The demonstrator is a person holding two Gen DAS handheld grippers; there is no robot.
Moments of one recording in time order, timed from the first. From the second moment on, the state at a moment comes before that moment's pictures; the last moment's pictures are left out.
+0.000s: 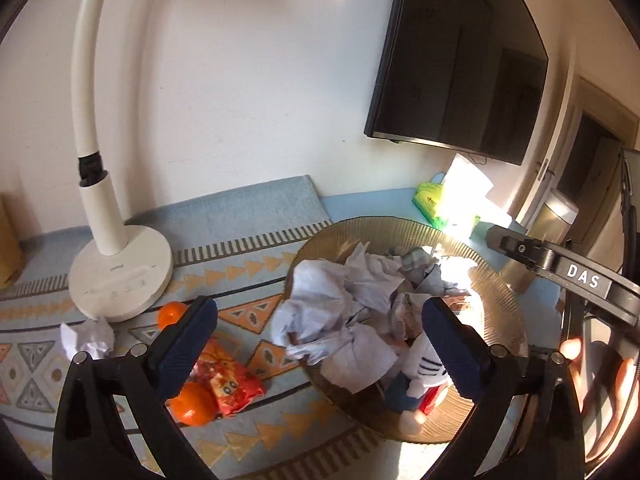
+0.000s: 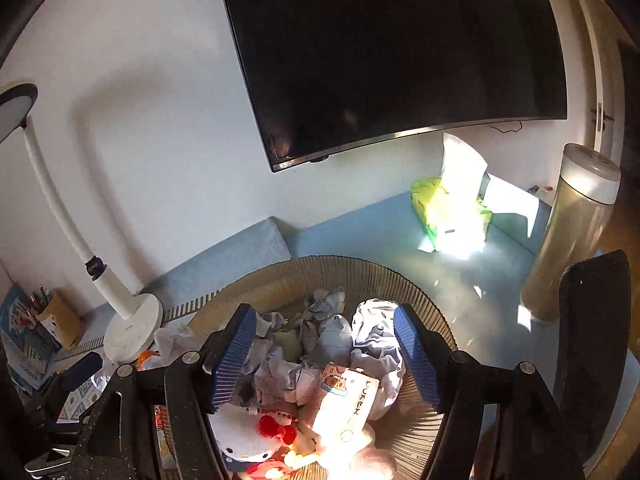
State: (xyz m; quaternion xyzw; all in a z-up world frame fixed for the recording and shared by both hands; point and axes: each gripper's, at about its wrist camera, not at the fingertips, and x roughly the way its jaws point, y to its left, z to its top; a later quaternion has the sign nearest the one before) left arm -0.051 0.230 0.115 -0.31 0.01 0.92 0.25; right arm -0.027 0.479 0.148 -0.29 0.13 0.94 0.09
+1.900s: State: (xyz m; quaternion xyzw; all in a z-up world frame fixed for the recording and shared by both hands) left arm 0.017 -0.010 0.038 -0.36 -0.04 0.93 -0.01; right arm -0.017 0.235 0.011 -0.45 0.02 0.89 -0.05
